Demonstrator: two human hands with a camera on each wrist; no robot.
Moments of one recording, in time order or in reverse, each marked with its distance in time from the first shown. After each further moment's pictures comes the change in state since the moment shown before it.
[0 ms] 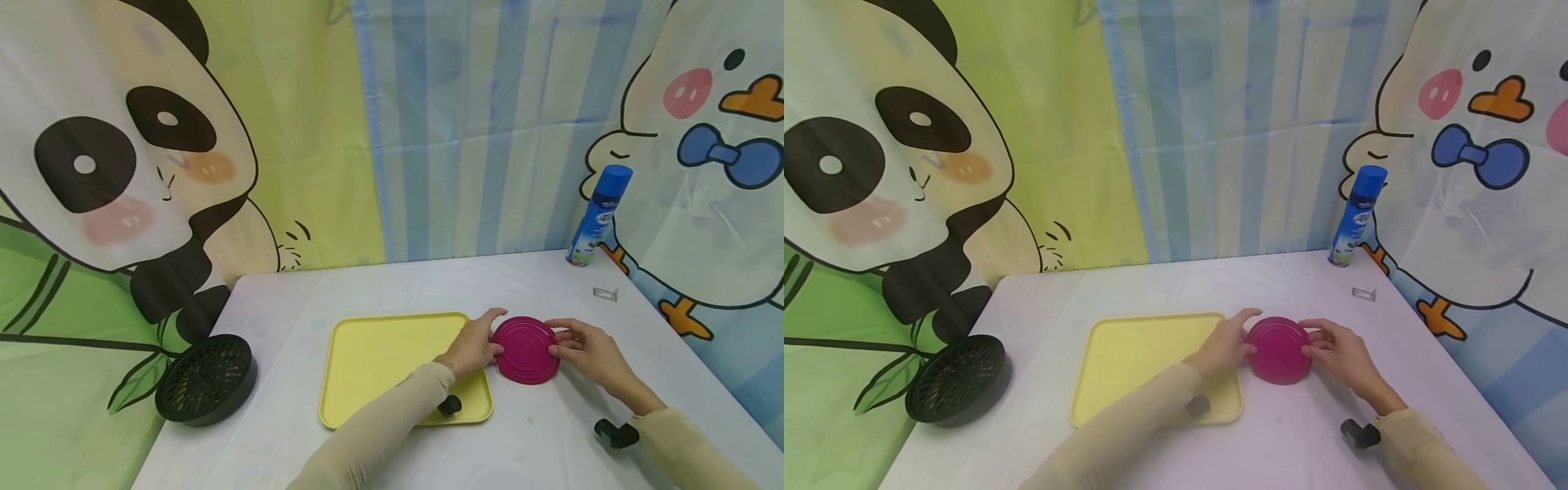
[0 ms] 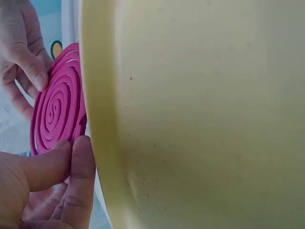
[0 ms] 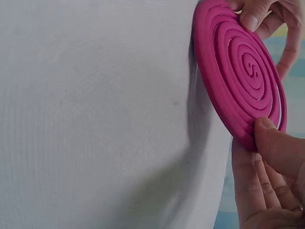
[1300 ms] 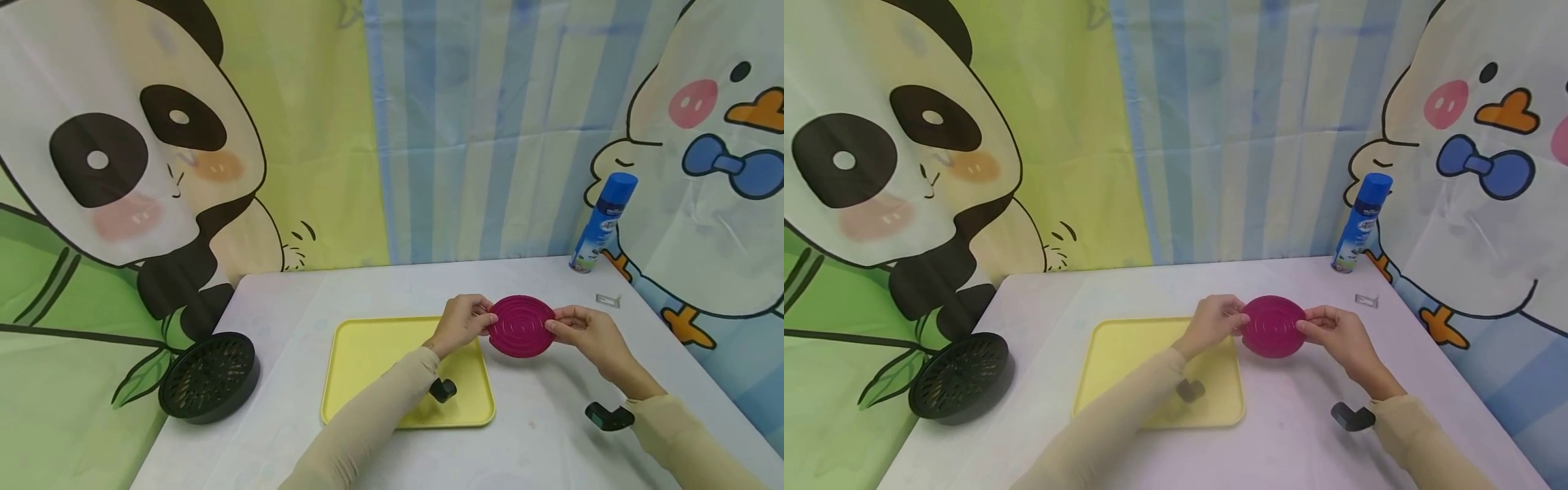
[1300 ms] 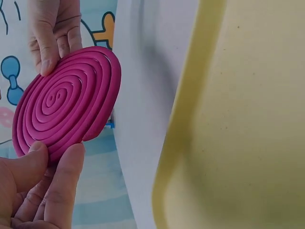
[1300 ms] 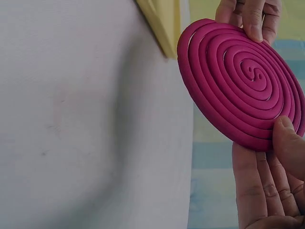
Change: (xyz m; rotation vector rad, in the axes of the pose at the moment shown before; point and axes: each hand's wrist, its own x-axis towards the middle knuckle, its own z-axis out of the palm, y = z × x) left_hand 0.006 0.007 -0.051 -0.323 0.141 0.064; right_hand 0.021 -0.032 -0.019 0.330 -0.021 0.127
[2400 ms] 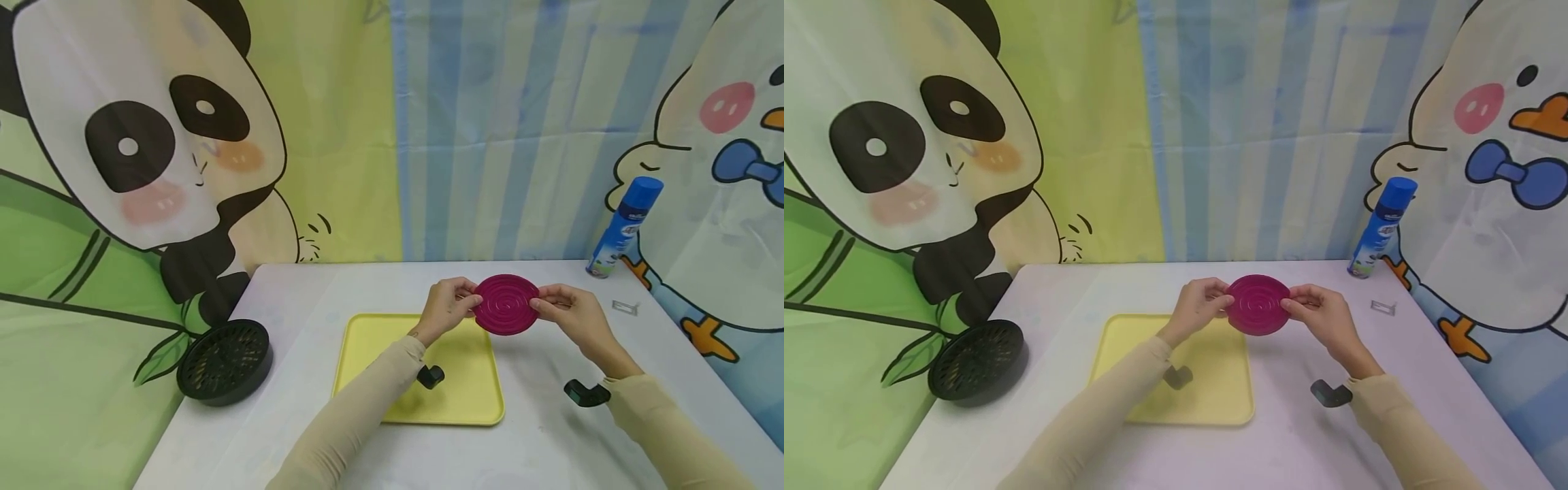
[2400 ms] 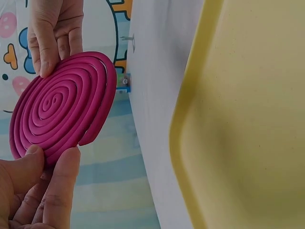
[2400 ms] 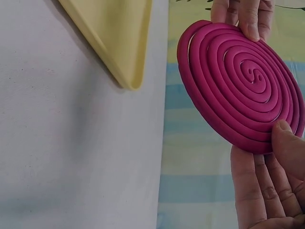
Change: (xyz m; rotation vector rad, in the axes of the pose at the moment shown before) left_hand -0.008 0.009 -0.047 -0.024 0.148 0.013; right_hand 0.031 -0.041 0.033 -0.039 0.055 -0.124
